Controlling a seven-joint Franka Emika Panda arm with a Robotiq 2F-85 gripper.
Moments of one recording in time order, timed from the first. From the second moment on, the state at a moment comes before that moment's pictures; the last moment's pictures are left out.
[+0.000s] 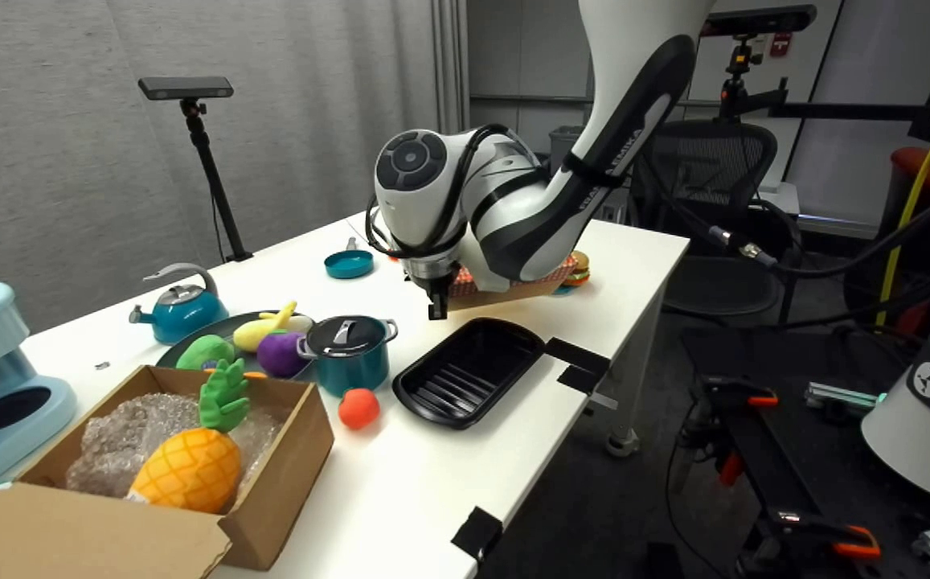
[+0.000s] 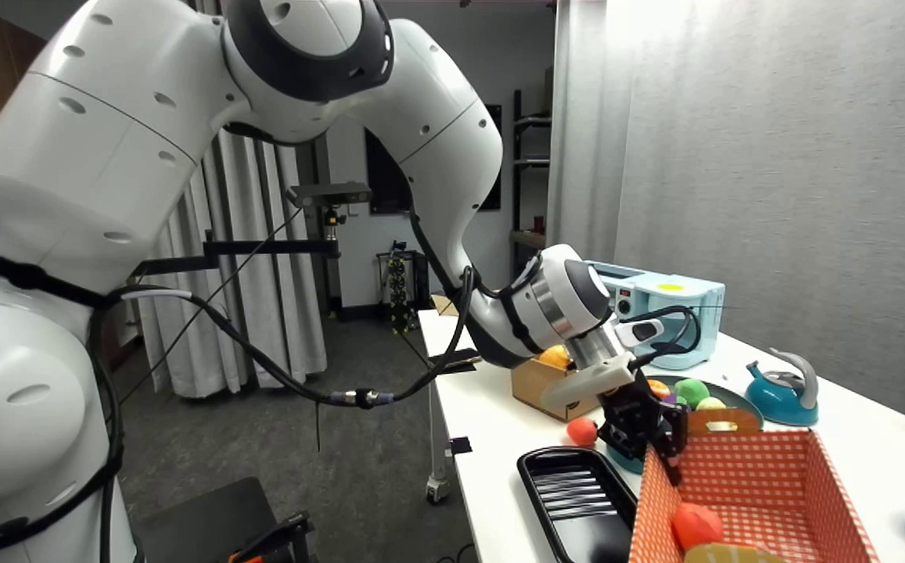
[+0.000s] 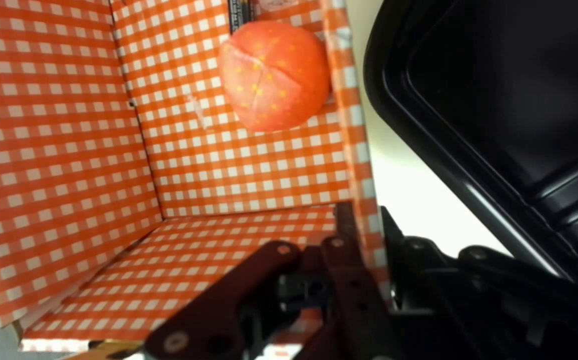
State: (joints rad) arm 0.14 0.57 -0.33 -1.95 -0.83 2.52 0.37
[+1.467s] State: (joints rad) arm 0.07 0.38 -0.09 -2.05 -0.45 2.33 0.17
